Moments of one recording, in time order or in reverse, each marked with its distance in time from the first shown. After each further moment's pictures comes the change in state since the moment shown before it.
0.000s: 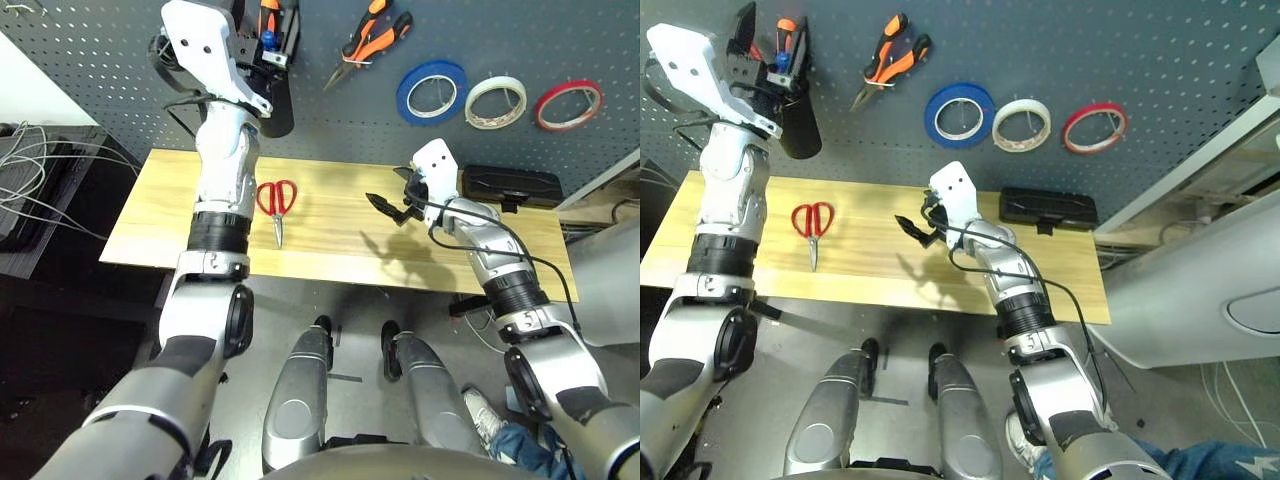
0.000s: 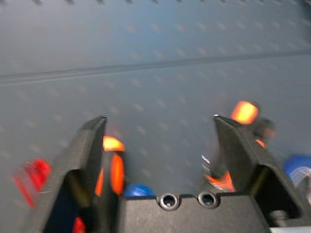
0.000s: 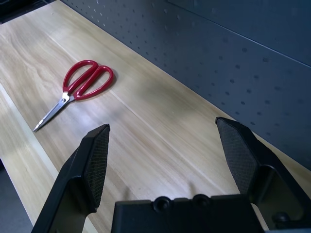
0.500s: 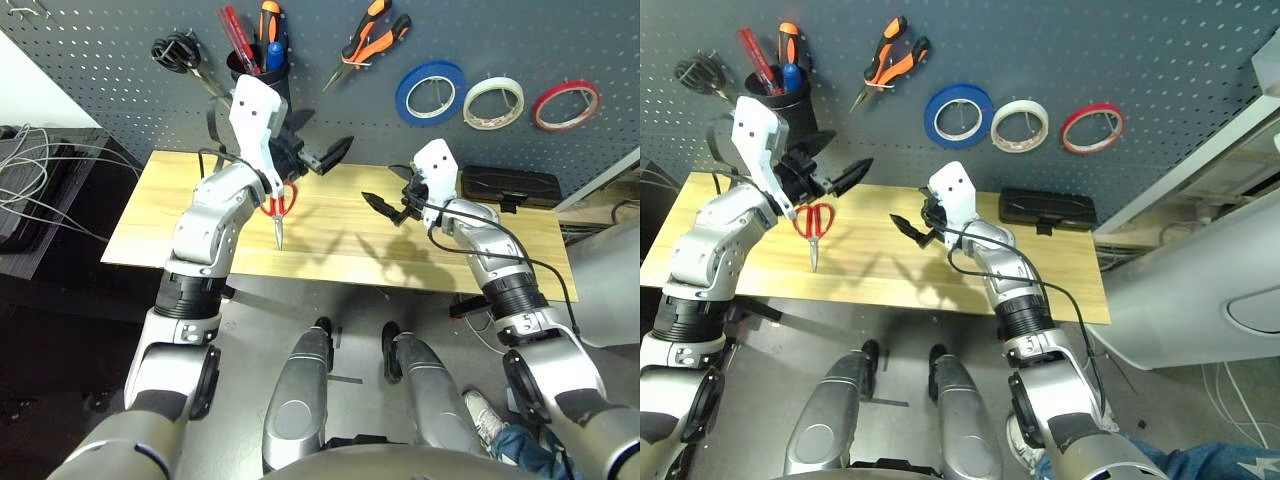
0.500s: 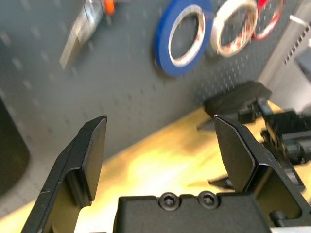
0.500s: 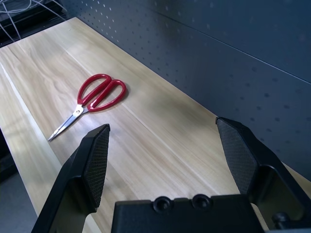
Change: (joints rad) left arm 0.281 0.081 -0.141 -0.267 -0.081 0.487 -0.199; right arm 0.008 0.014 -0.005 -0.003 0.015 -0.045 0.031
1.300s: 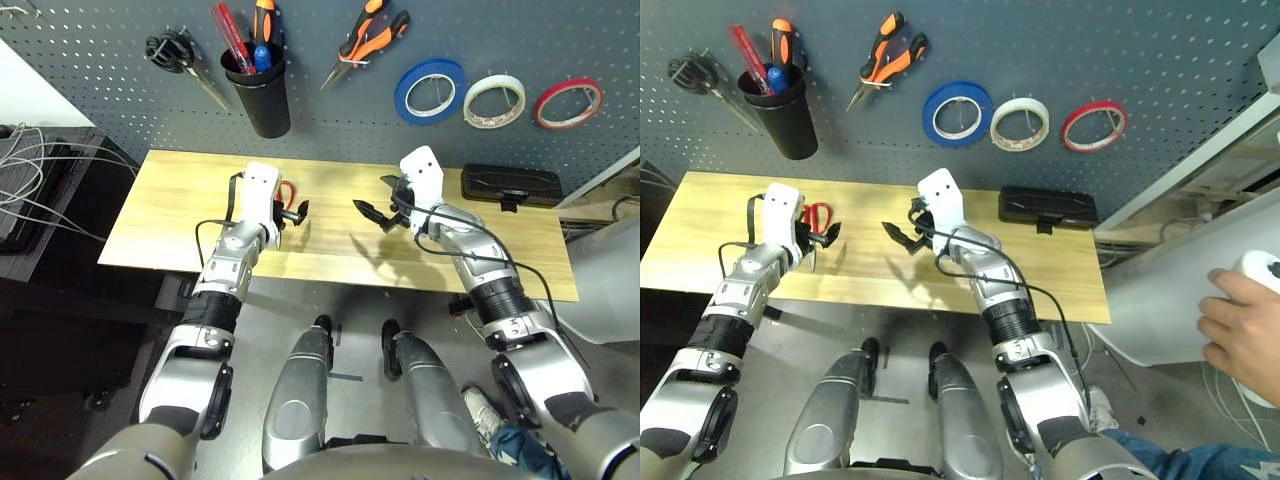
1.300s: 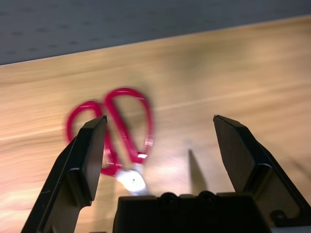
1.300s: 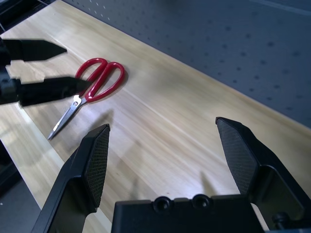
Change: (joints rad) left arm -0.037 -0.074 0.088 0.680 0.231 -0.315 0.357; right arm -0.003 0.114 0.013 0.024 -0.034 0.115 -0.126
